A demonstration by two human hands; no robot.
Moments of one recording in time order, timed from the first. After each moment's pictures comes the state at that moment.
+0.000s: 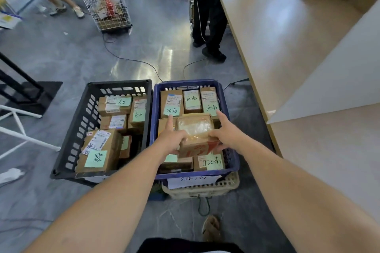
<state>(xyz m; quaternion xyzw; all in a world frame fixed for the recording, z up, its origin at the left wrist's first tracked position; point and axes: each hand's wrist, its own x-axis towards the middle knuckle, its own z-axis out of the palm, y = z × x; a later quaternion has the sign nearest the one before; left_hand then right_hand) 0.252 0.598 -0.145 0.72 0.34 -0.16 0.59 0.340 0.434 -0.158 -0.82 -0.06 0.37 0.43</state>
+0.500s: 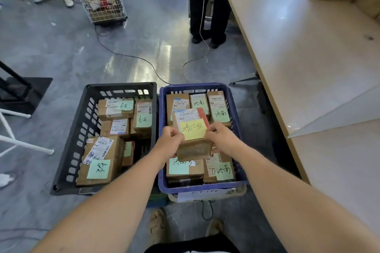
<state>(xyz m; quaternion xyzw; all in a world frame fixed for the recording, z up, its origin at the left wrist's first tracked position) 0.273 0.675 -0.180 0.71 0.34 -0.15 0.60 0.356 0.506 -0.181 -0.83 -0.06 0.36 0.42</state>
